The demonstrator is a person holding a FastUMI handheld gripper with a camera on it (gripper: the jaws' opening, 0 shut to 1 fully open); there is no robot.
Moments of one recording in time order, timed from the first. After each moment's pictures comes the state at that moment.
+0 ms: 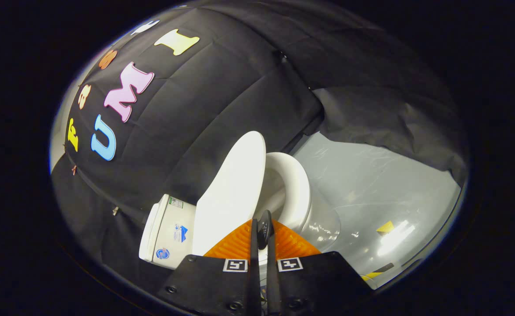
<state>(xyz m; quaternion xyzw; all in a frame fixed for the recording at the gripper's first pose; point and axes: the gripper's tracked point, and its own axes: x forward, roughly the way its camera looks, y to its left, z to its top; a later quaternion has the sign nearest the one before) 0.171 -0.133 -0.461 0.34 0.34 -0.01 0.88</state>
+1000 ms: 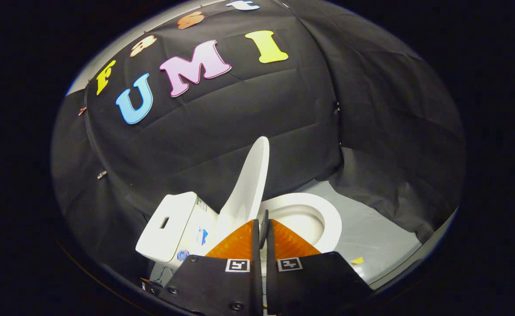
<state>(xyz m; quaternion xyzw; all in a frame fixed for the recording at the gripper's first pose) 0.177 0.007 -0.281 0.15 0.28 0.00 0.95</state>
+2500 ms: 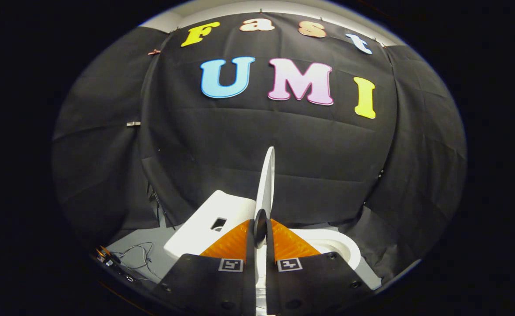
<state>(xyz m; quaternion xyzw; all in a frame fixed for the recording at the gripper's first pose) 0.158 0.296 -0.221 -0.06 0.20 0.09 0.97</state>
